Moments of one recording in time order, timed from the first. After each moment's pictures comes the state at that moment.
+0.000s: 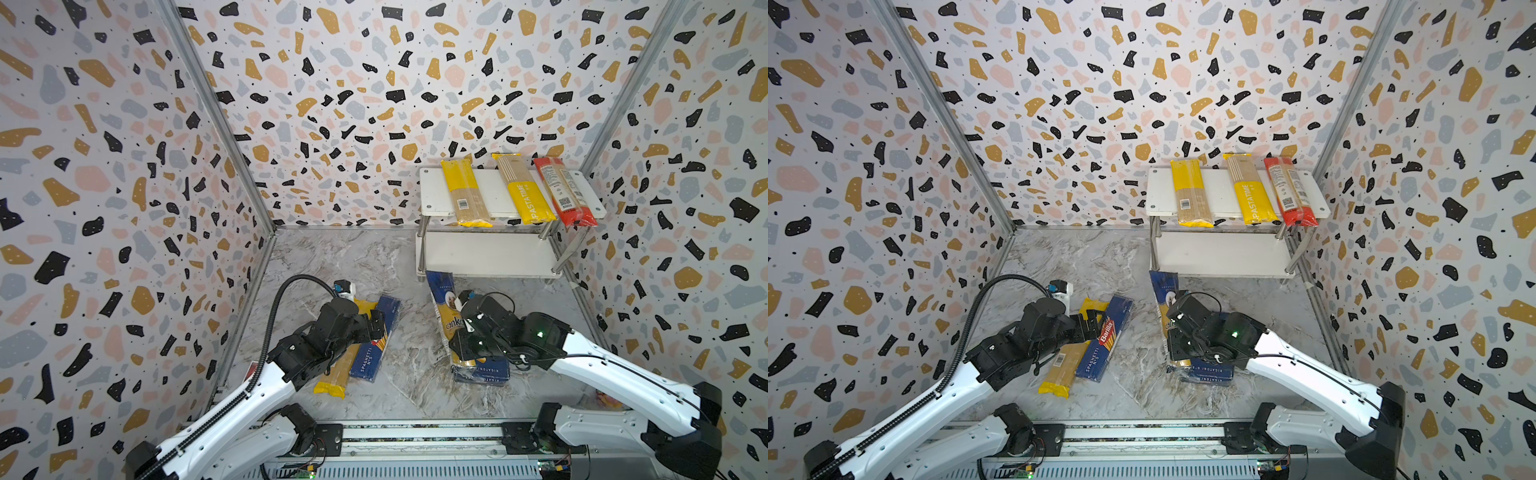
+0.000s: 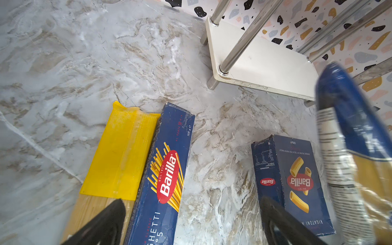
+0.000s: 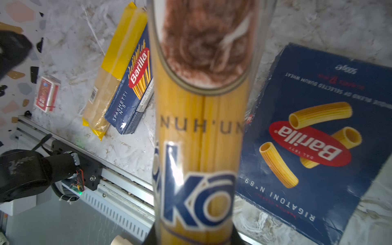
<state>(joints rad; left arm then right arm) -0.69 0.88 0.77 -0.55 -0.16 -0.65 0.99 1.09 1.12 -0.99 0.06 0.71</state>
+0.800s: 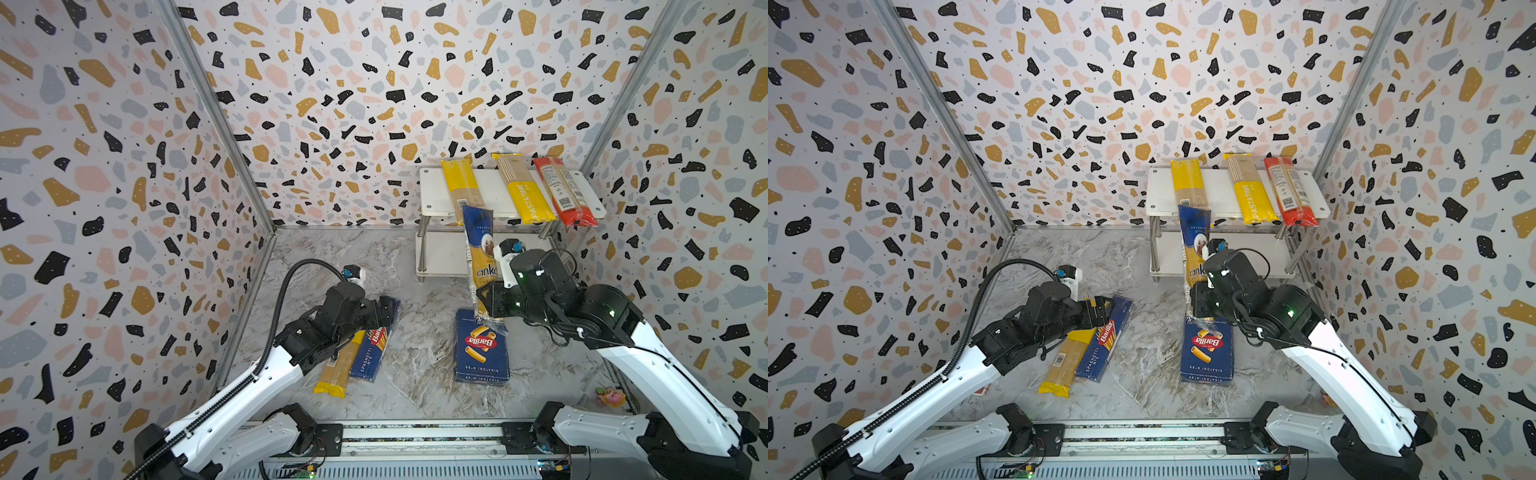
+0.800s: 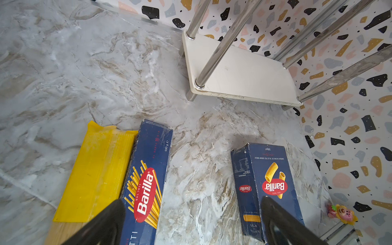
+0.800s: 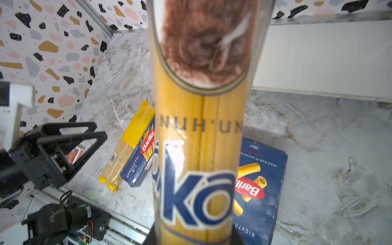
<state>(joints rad) -0.69 0.98 0.91 -0.53 -0.11 -0.62 0.78 1.15 1.58 -1.15 0.18 0.53</state>
